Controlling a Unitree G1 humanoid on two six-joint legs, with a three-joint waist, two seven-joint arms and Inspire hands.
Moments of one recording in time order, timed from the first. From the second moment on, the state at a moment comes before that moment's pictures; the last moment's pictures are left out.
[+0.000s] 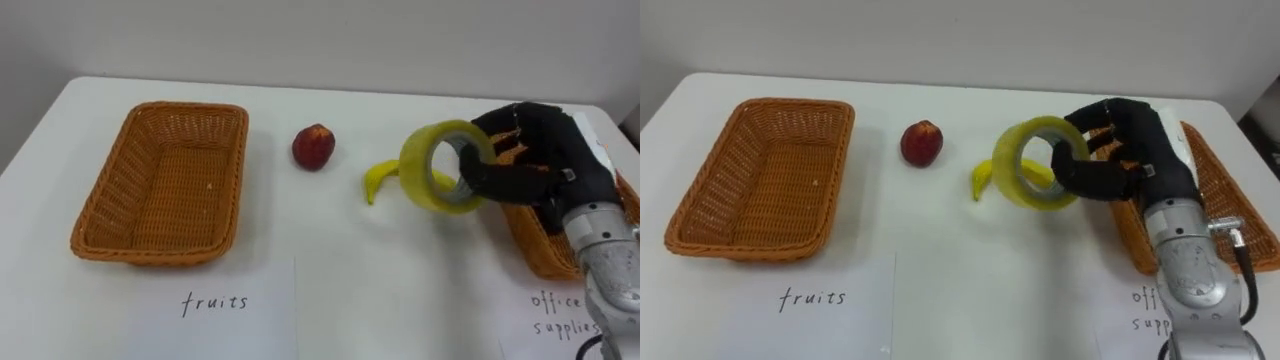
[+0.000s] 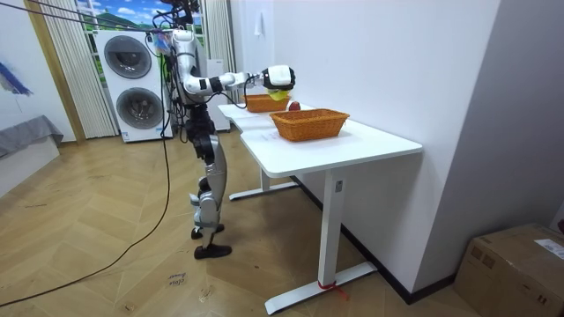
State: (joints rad) left arm 0.28 0.22 0.07 1.12 0.23 0.12 0.04; right arm 0.06 -0.38 -0.11 -0.18 -0.07 0.13 -0.05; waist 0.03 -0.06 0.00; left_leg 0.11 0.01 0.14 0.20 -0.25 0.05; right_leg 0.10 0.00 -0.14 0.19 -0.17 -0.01
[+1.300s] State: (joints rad) left arm 0.30 0.21 0.08 1.12 0.23 0.15 0.08; right arm 0.06 -0.38 -0.20 -0.05 0.31 0.13 -0.43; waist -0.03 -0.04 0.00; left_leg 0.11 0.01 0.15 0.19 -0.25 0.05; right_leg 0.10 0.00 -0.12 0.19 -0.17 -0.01
